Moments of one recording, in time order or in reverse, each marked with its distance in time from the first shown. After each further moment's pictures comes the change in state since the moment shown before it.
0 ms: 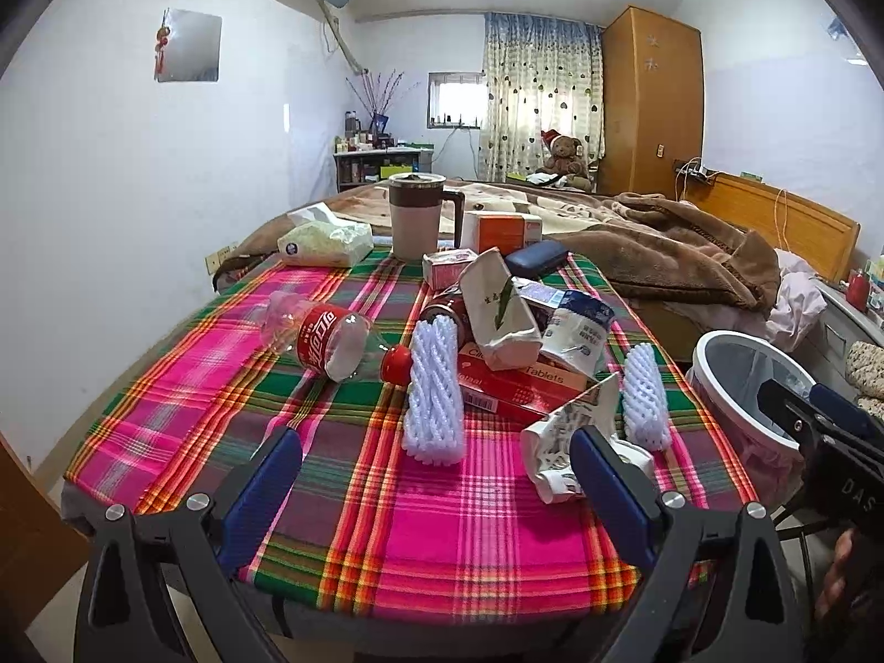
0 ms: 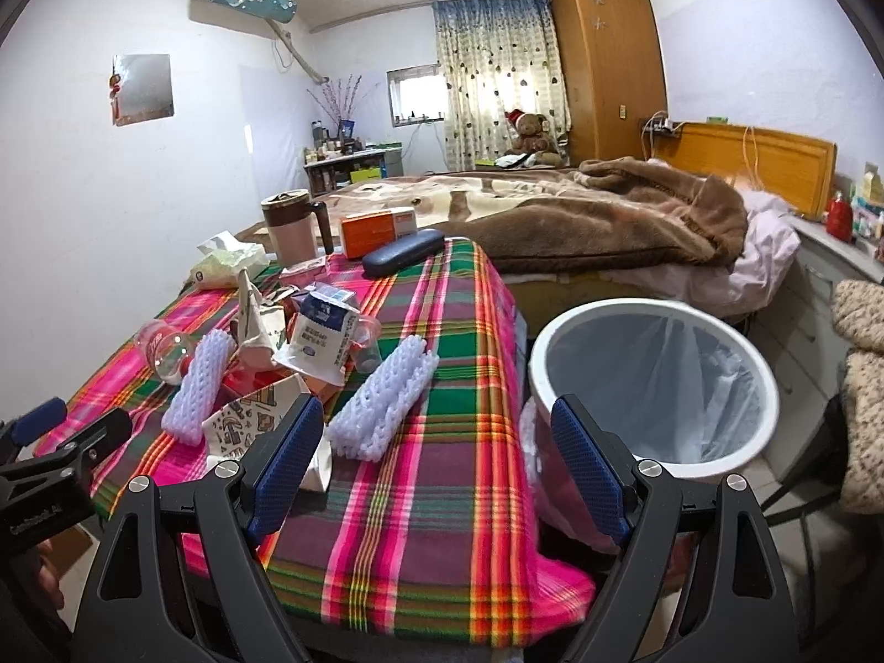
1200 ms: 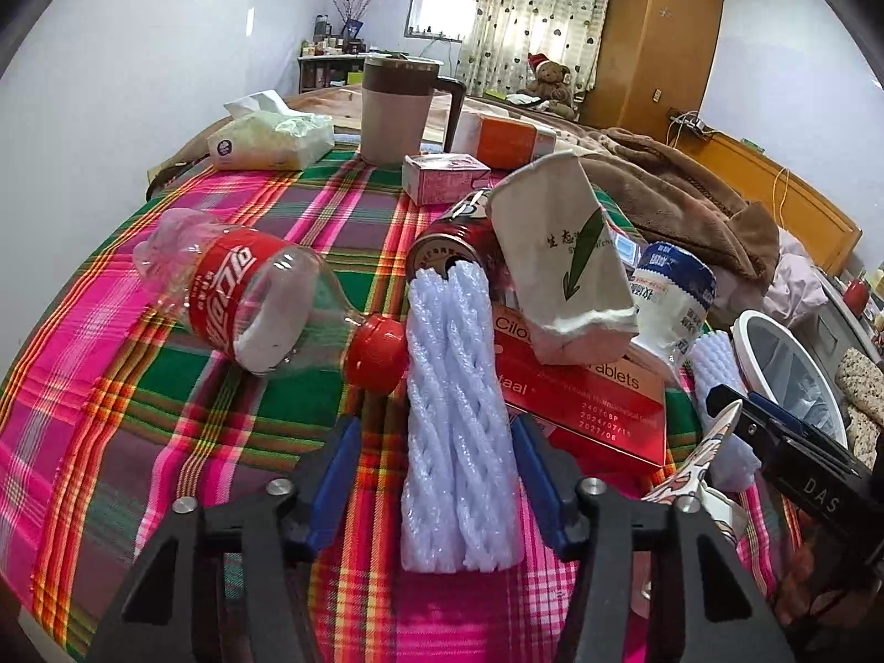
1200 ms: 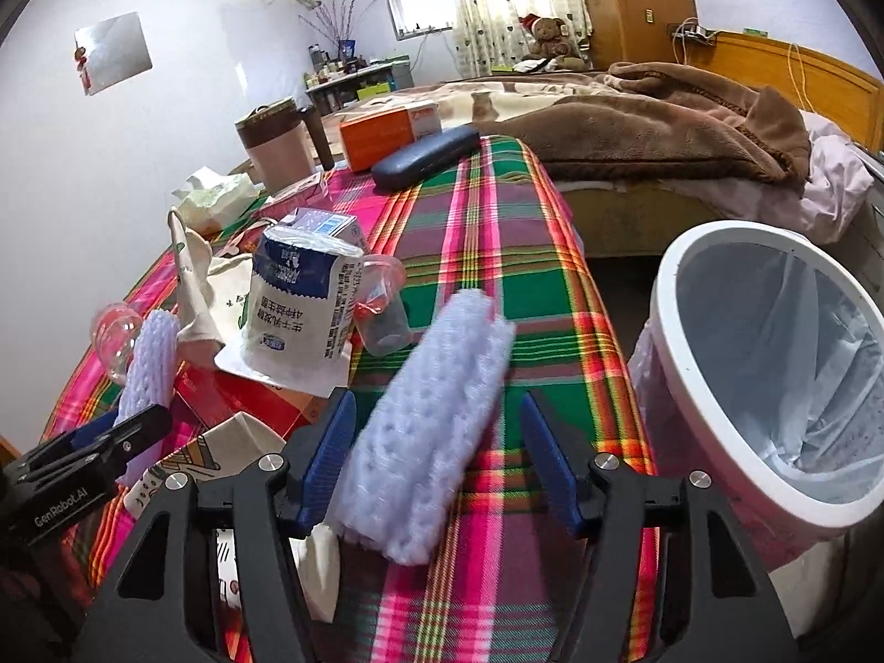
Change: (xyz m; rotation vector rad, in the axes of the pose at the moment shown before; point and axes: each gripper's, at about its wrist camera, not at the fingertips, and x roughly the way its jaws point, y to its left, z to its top) left arm 0.133 0.028 0.019 -0.054 0.257 -0.143; right arm 0.090 0.028 0.007 0.035 0.242 0.050
